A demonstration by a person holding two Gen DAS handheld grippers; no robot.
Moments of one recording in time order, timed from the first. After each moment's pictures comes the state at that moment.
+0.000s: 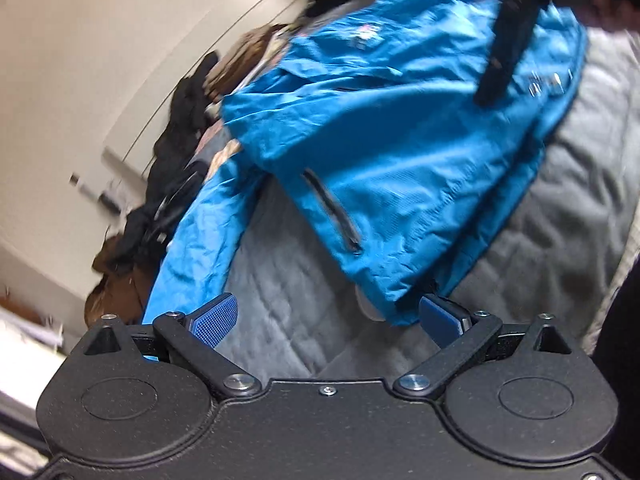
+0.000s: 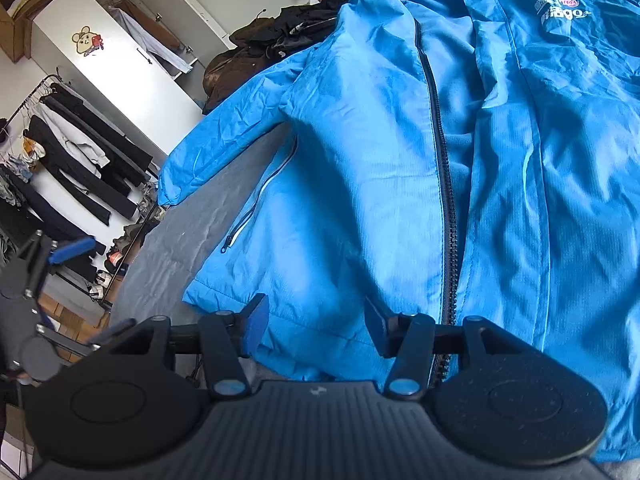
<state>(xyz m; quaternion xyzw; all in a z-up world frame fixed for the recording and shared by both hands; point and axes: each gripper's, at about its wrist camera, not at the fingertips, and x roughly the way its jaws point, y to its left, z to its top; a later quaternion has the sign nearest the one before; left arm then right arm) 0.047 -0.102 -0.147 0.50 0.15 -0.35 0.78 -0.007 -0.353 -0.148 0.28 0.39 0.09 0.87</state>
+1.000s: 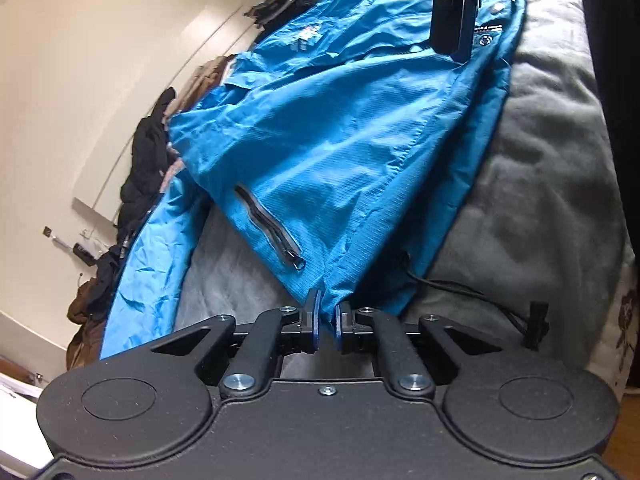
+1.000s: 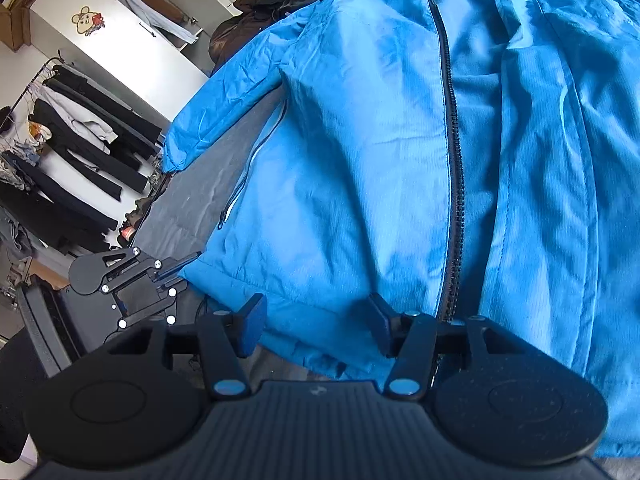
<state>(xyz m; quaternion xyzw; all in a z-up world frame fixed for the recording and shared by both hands) 0.056 -0.087 -0.207 0.52 0.10 -0.39 0.75 -0.010 -0.344 -0.167 0.29 0.43 0.13 0.84</state>
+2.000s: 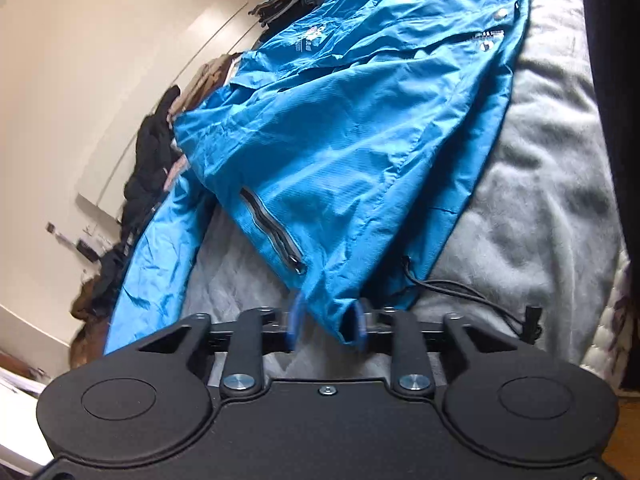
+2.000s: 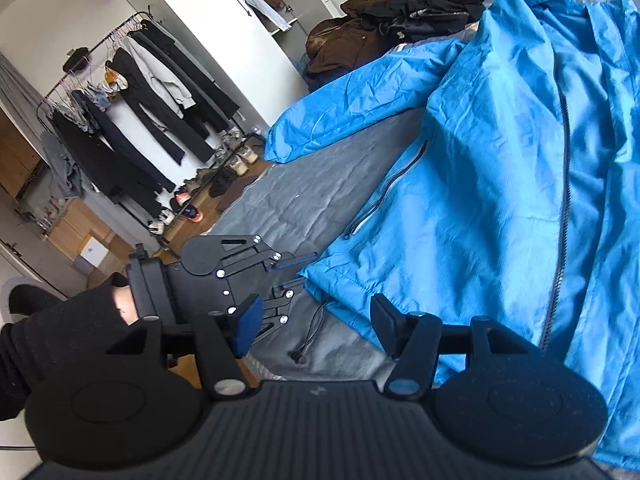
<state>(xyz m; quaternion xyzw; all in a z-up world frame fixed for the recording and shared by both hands) 0.054 -0.087 -0.205 0.52 0.10 -0.39 0.75 -0.018 -0.286 -0.081 0.21 0.39 0.22 0.87</state>
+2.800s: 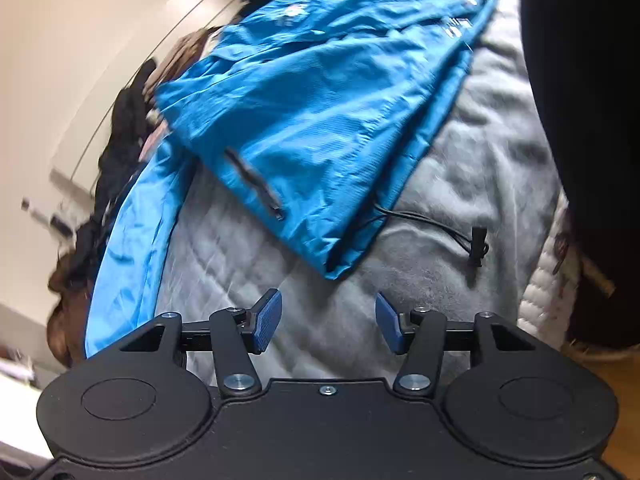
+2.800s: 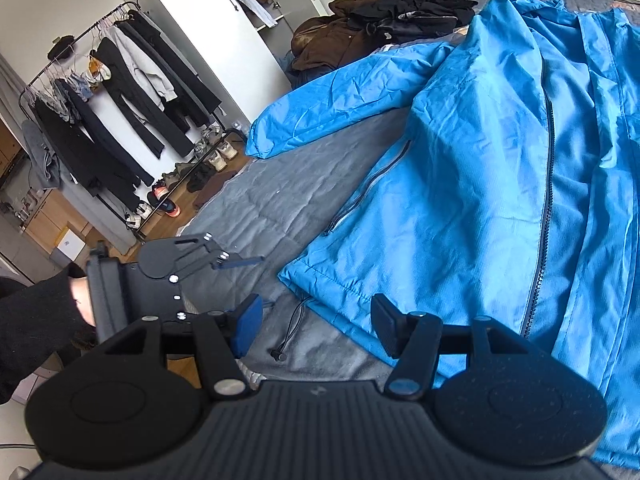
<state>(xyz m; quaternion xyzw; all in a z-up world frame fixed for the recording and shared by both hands) 0.045 -0.046 -0.177 0.49 0.18 -0.41 0.75 -0.018 -0.282 -0.085 0.19 0.40 0.20 0.87</state>
